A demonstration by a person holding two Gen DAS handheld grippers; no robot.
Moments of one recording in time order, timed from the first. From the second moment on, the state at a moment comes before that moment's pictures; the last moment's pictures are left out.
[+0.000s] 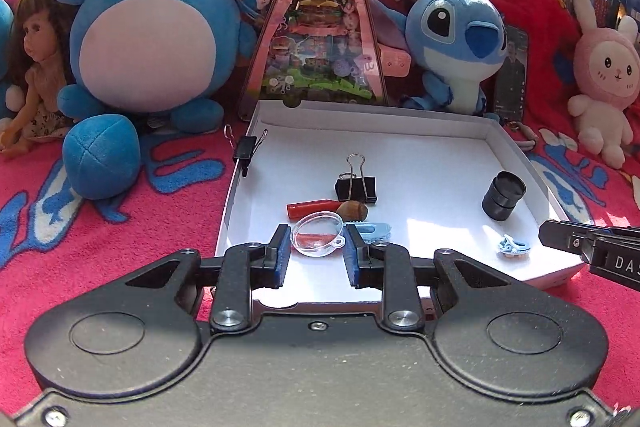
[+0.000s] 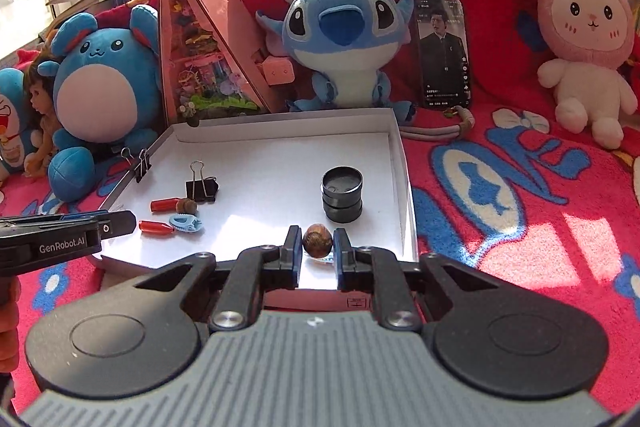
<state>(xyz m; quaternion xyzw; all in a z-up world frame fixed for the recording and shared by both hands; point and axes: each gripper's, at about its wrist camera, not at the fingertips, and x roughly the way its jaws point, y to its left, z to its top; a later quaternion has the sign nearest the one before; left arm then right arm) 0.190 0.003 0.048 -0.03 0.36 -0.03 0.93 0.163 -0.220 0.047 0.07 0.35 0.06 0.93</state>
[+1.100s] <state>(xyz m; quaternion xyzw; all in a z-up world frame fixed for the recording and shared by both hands) 0.231 -0.004 0.017 -0.01 0.38 0.01 0.93 0.208 -0.221 0.016 0.08 0.39 0.03 0.92</state>
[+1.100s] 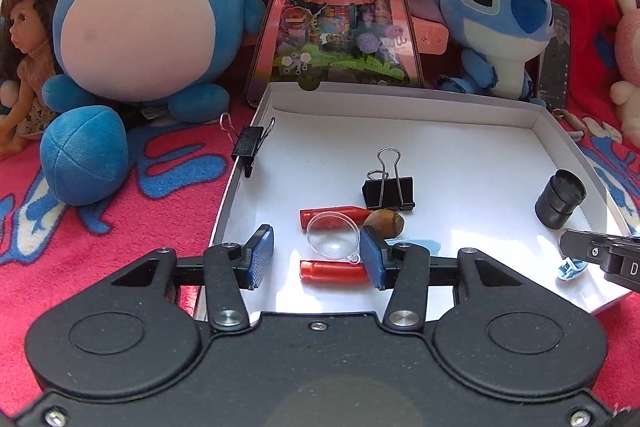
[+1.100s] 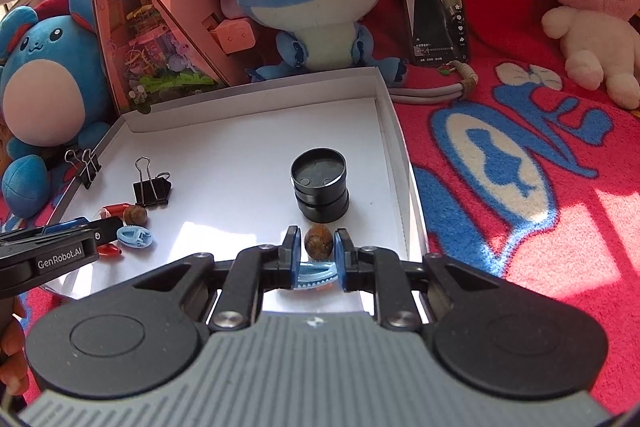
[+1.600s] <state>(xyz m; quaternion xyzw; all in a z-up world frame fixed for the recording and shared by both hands) 0.193 -0.008 0.042 0.00 0.35 -0.01 0.94 0.172 -0.208 0.034 0.04 0.34 0.05 0.94</state>
